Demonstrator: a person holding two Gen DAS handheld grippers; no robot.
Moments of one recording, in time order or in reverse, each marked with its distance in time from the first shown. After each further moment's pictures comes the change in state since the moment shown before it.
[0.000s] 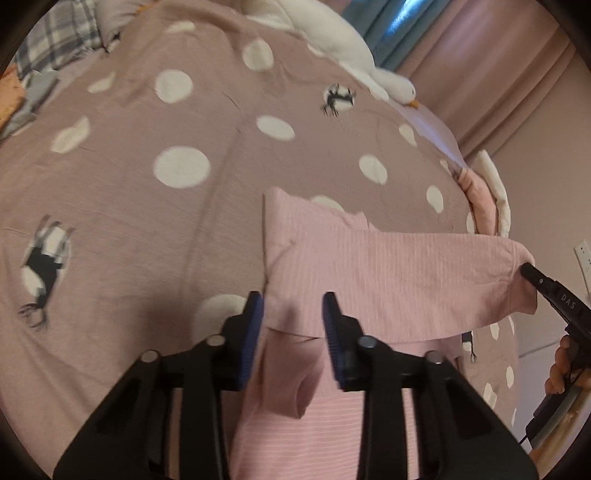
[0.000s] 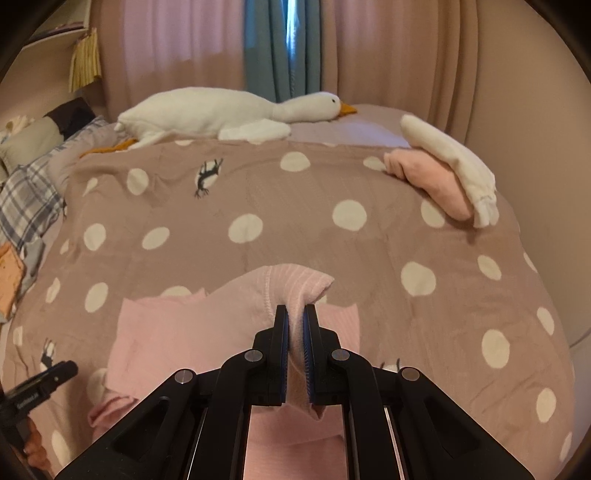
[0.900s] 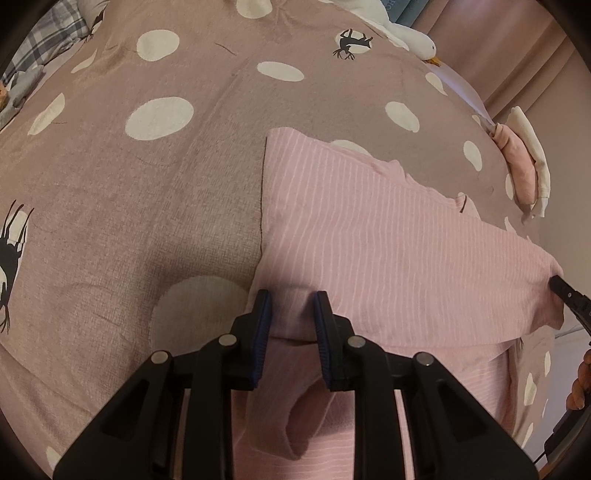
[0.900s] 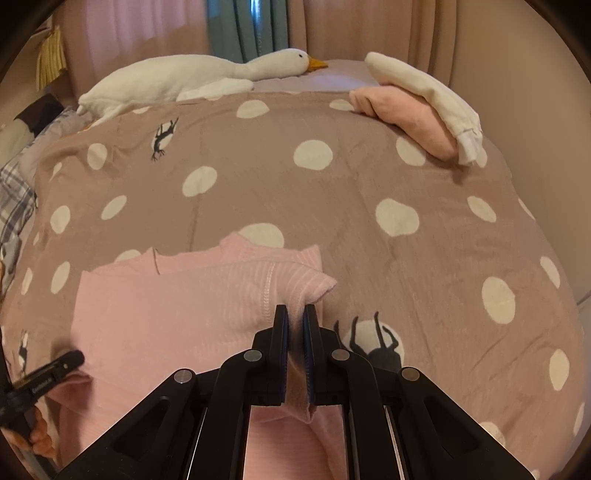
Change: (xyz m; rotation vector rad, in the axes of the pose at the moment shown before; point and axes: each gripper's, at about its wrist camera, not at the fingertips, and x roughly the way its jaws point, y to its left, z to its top) left arm 0.064 -0.003 -0.013 0.045 0.101 0.119; right arm 0.041 -0.044 -0.038 0.077 0.132 -0.031
